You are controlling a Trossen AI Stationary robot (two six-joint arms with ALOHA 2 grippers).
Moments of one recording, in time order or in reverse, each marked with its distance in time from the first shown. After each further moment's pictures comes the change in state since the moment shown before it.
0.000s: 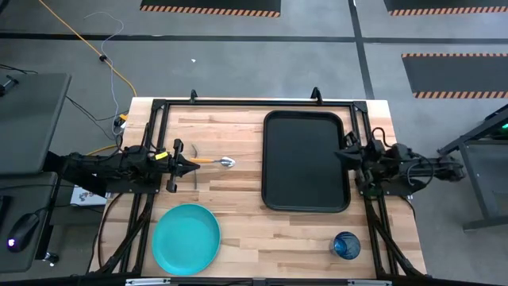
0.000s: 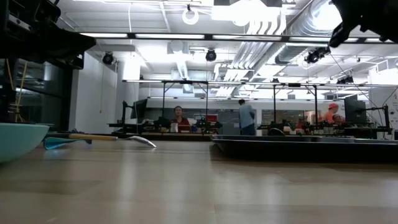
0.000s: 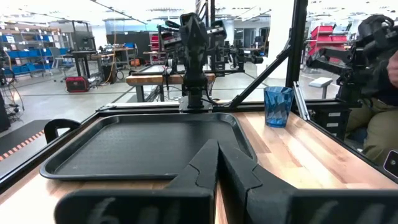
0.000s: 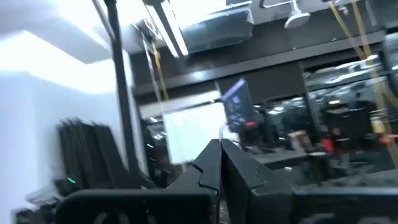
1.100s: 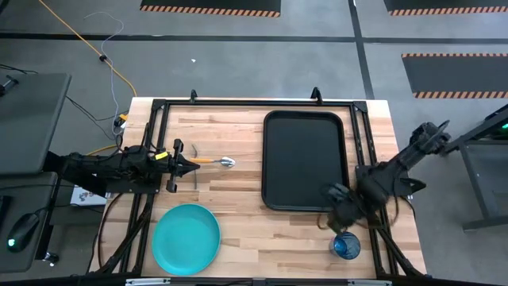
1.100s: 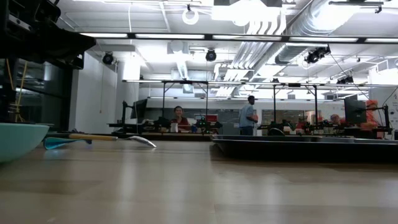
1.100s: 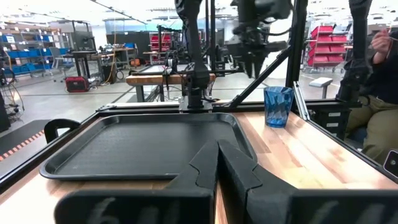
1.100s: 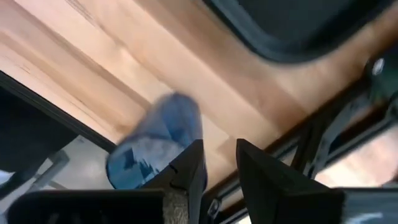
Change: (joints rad) left arm 0.000 0.000 0.000 0.000 0.000 0.000; right arm 0.679 1.287 1.196 -1.913 -0.154 1.341
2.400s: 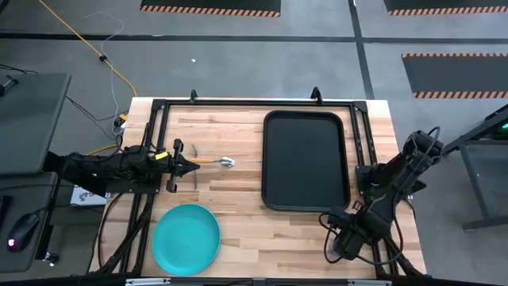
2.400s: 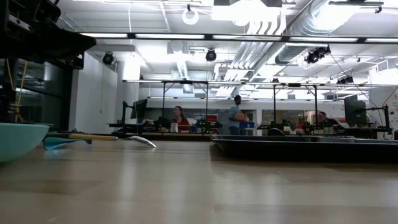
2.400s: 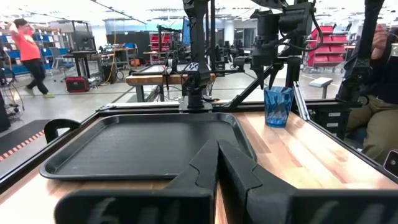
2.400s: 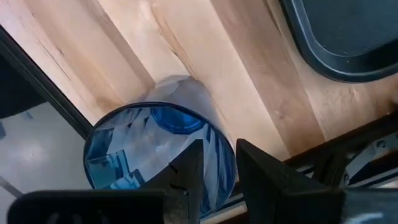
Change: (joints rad) left arm 0.000 0.000 0.000 0.000 0.000 0.000; right arm 0.174 0.147 -0.002 0.118 0.080 -0.141
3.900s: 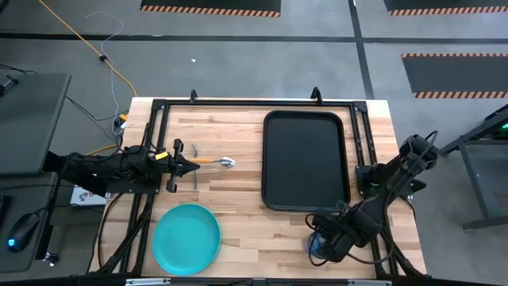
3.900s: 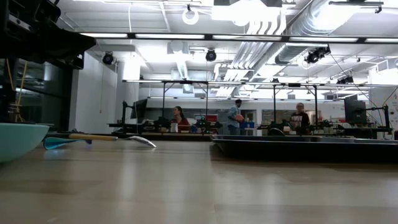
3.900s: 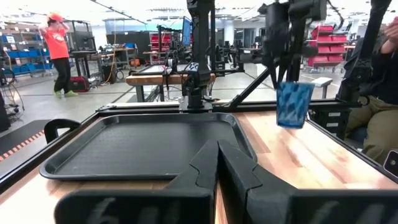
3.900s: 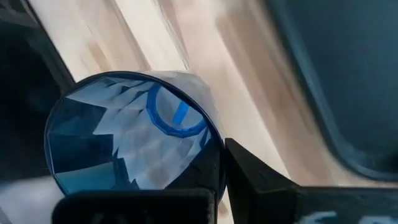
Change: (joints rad) left arm 0.000 0.000 0.000 0.000 0.000 0.000; right arm -0.073 0.071 0.140 0.086 0.243 -0.135
